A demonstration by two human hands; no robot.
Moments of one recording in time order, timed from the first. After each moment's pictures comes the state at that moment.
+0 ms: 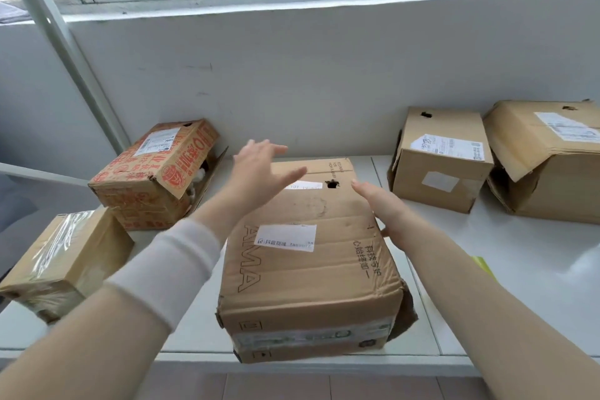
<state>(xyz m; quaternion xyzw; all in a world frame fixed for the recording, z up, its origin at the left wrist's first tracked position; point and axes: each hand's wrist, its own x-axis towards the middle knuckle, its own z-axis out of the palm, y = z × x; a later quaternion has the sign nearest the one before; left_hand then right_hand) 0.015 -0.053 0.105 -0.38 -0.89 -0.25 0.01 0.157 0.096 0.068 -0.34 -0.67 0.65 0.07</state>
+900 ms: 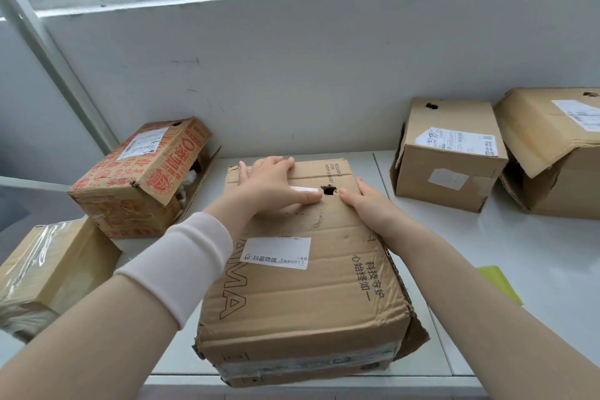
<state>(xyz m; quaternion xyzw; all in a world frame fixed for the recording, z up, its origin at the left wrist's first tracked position) 0.009 -0.012 0.093 -0.37 -0.92 -0.09 -0.10 0.131 0.112 0.043 -0.28 -0.72 0.62 0.10</state>
